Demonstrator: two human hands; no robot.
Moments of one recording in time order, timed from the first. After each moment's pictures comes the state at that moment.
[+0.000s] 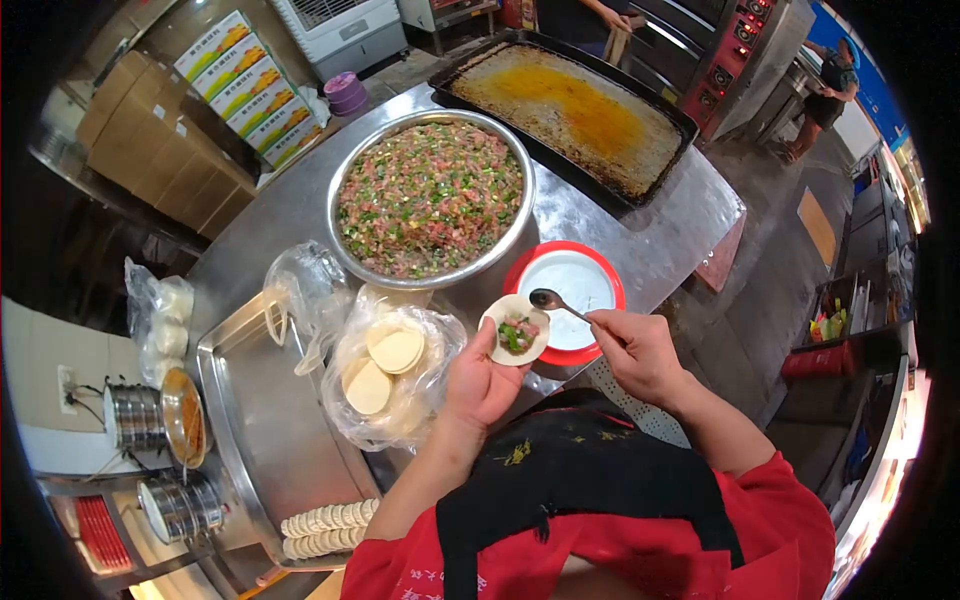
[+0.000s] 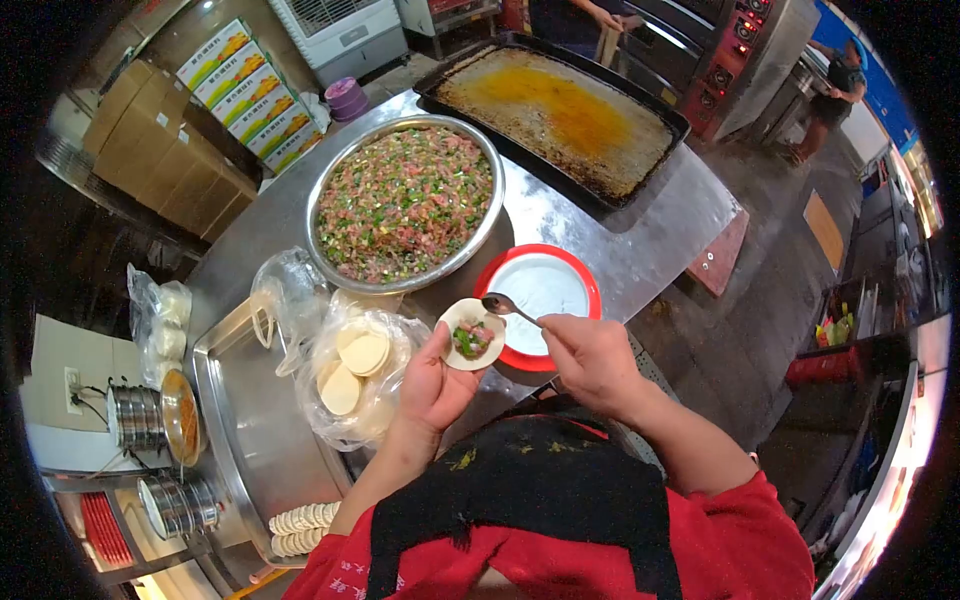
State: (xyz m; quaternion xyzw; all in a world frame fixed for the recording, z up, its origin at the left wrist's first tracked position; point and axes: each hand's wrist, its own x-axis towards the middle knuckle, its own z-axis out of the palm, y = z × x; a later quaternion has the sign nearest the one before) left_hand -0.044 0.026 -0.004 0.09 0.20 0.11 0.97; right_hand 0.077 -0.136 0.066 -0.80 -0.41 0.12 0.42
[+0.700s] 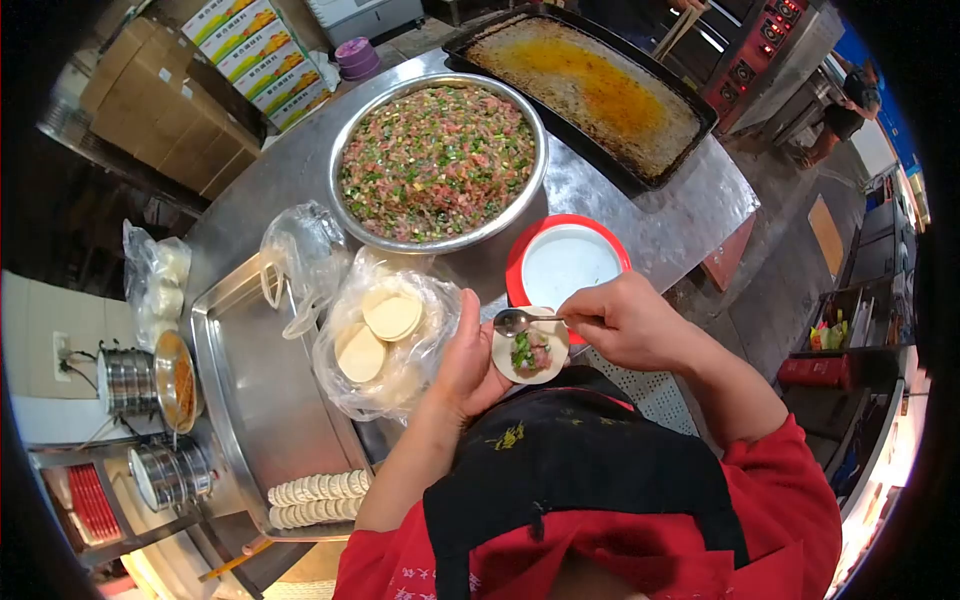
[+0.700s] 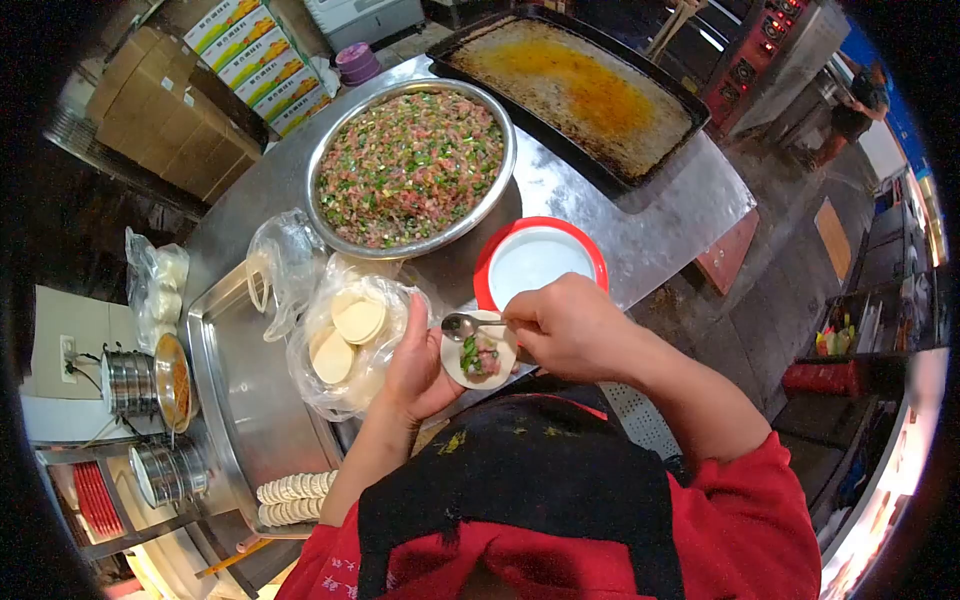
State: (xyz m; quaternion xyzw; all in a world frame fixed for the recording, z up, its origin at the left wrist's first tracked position) left_hand -0.063 0.033 -0.006 0.05 0.08 -0.04 0.99; right_hand 0.095 -0.106 0.093 -0.73 -0.56 0.25 0.30
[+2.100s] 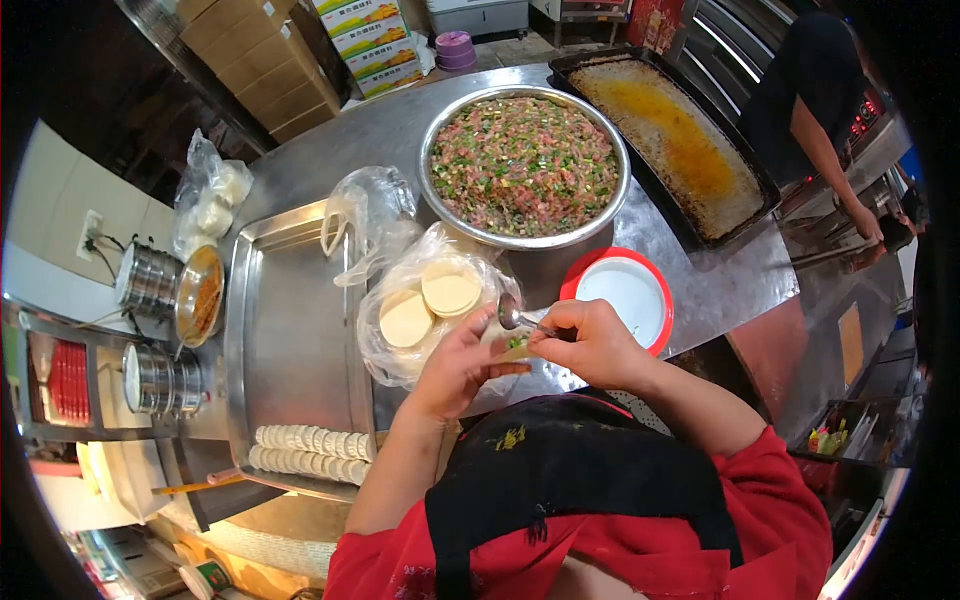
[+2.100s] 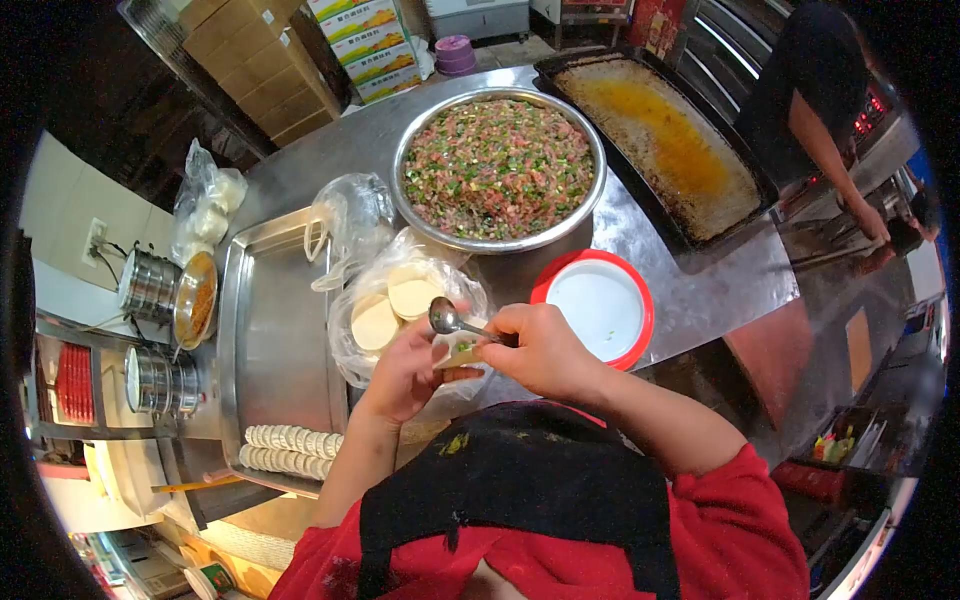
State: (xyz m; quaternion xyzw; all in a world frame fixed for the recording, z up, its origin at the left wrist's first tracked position) left_hand -0.125 0.043 0.036 0.36 0.26 0.16 0.88; right_hand 0.050 -0.052 0.061 -0.65 -0.53 0.37 0.41
